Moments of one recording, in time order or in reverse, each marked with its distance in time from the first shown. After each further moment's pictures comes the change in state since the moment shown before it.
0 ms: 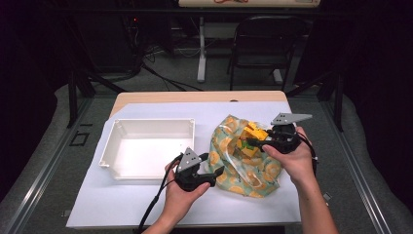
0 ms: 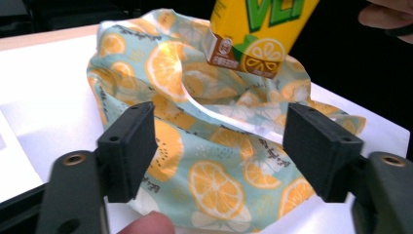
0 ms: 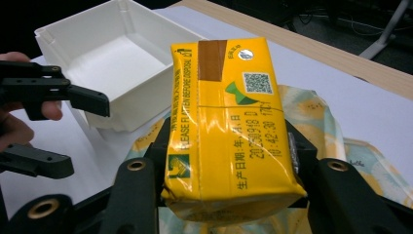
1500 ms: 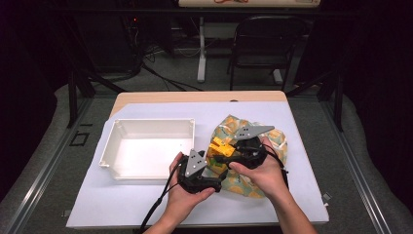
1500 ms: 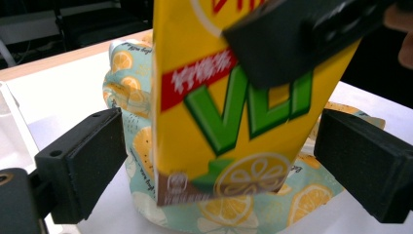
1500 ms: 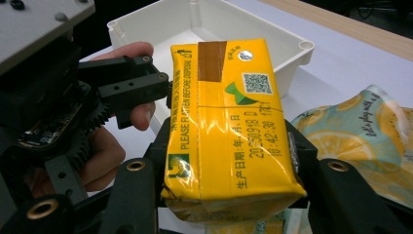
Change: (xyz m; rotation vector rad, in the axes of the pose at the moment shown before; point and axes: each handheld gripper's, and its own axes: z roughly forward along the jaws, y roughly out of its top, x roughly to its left) left arm -0.019 0.005 -0.002 -0.008 0.094 0.087; right arm 0.082 0.011 0.043 0.048 0.139 -0.041
